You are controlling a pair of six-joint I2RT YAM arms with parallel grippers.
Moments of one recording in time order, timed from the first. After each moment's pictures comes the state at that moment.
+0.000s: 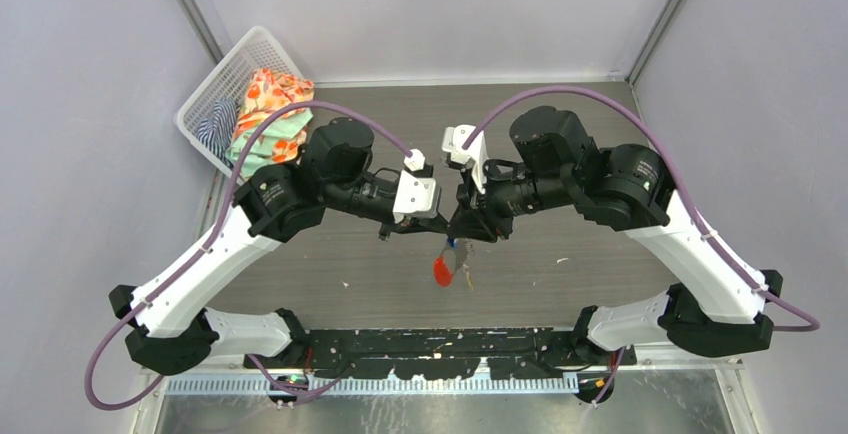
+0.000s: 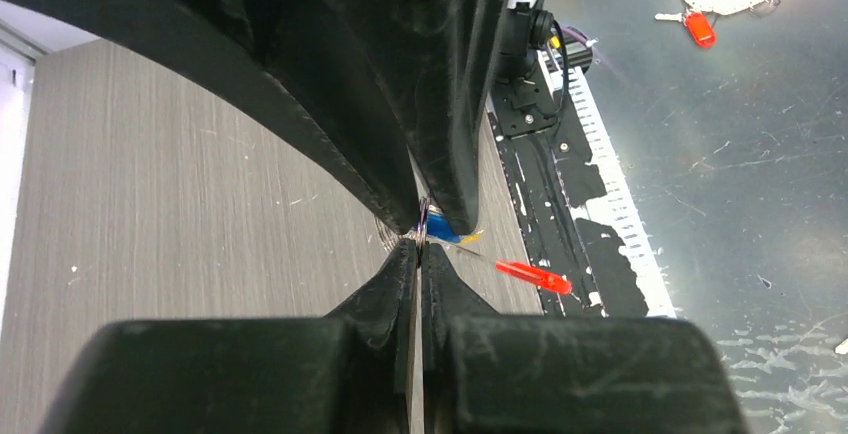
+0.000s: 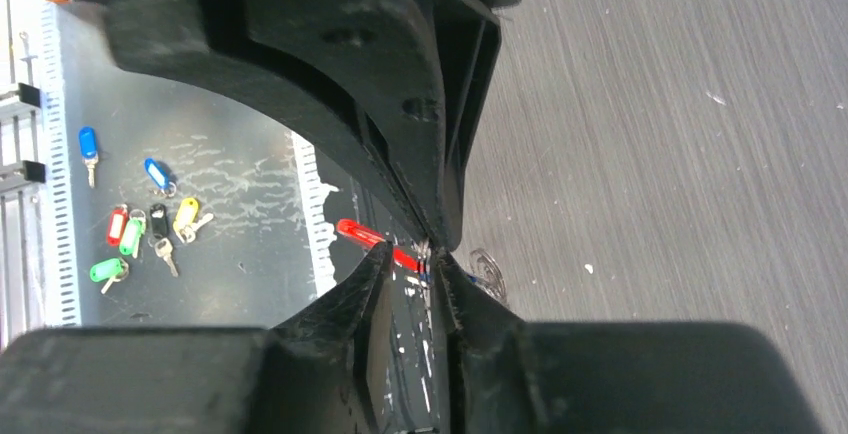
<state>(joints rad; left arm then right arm) -0.94 1.21 1.58 -0.83 0.71 0.53 1.02 1.31 1.90 -1.20 -0.36 -0.09</state>
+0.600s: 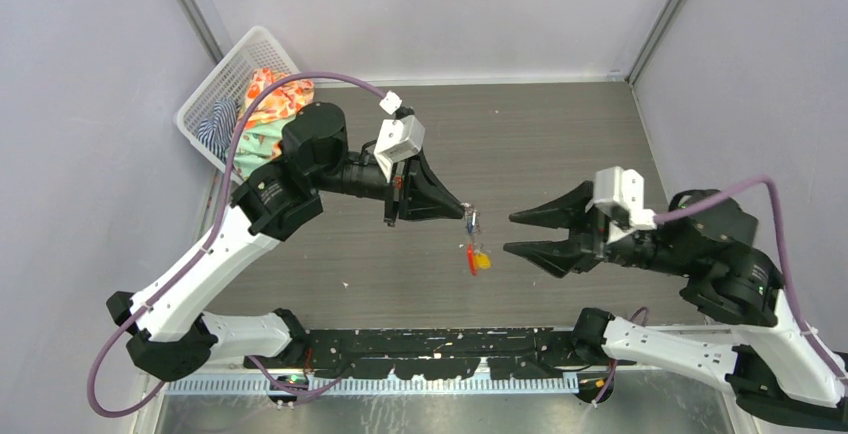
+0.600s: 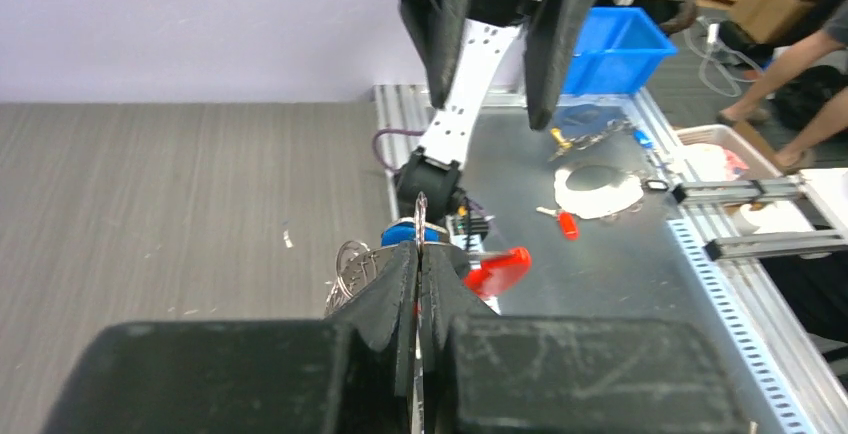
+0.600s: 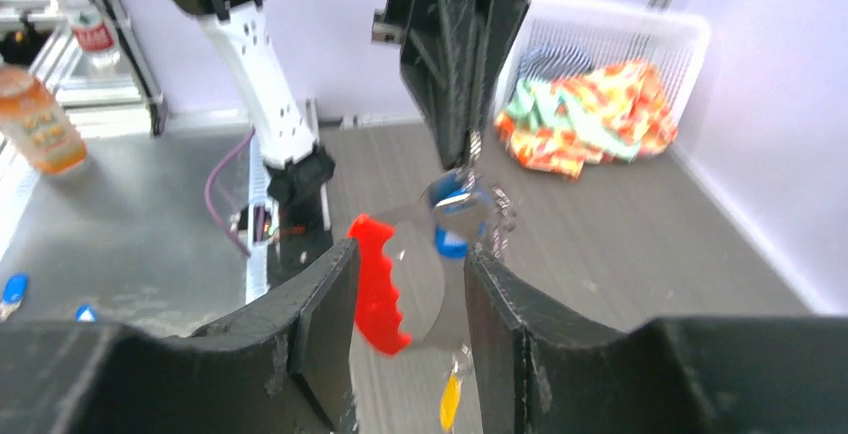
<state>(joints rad) -0.87 1.19 1.52 -0.43 0.85 -0.04 1.02 0.71 1.34 -0.63 -0.32 -0.07</state>
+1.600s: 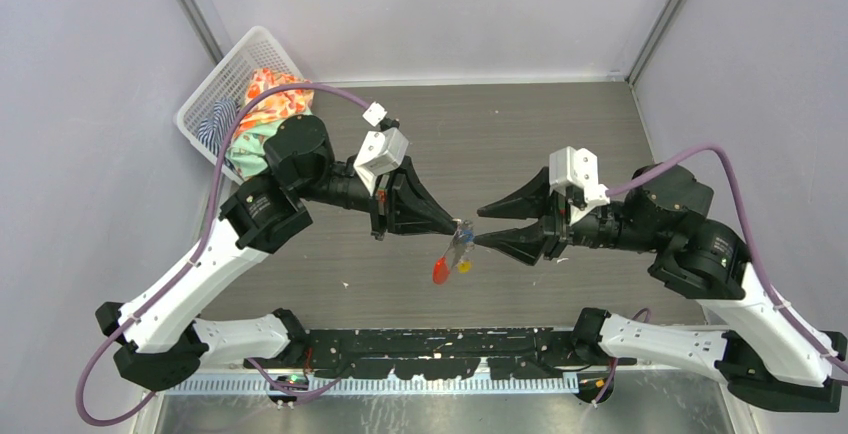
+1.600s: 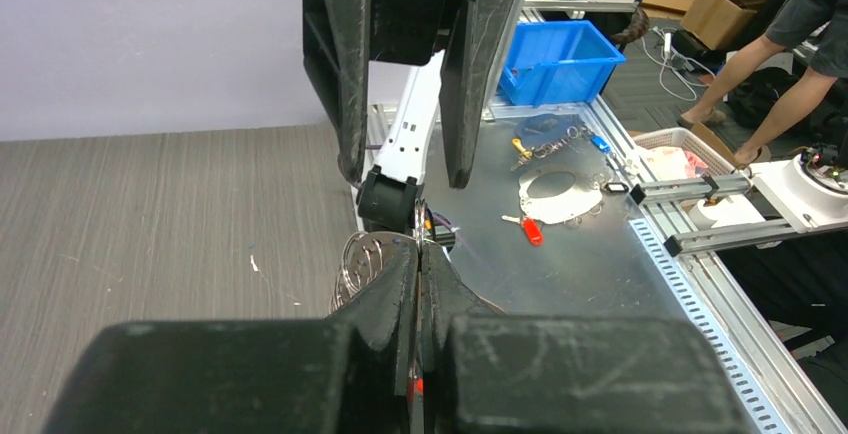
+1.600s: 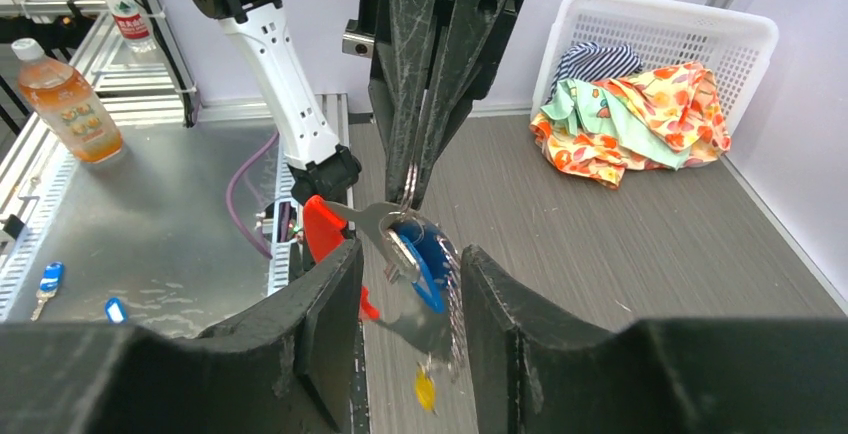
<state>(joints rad) -0.89 1.11 1.46 -0.33 0.93 -0.13 1.02 0.83 1.40 -0.56 -0.40 -0.06</state>
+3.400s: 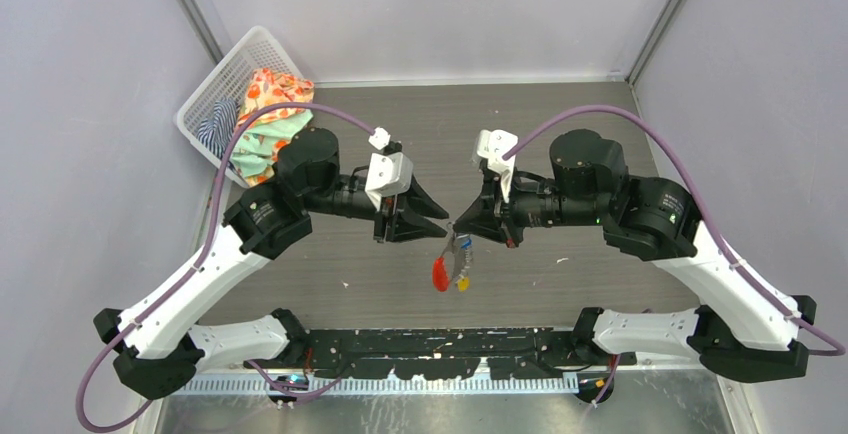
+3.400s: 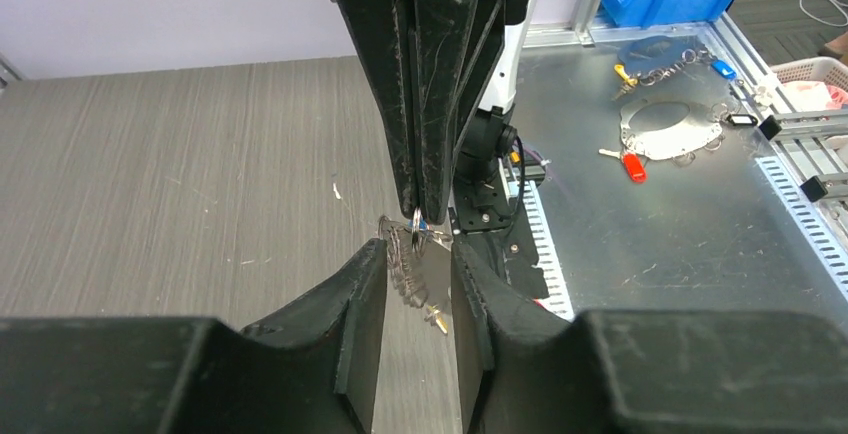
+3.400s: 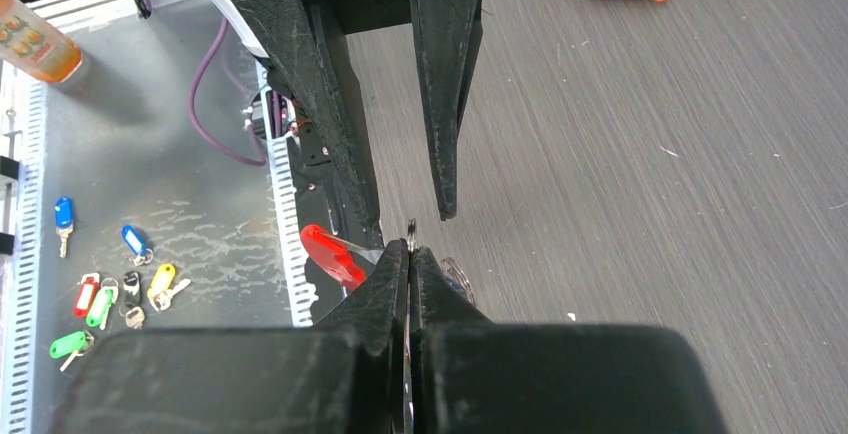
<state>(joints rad) -0.86 1.06 1.34 -0.43 0.82 0.13 1.02 1.09 1.62 -0.90 -0.32 -0.03</state>
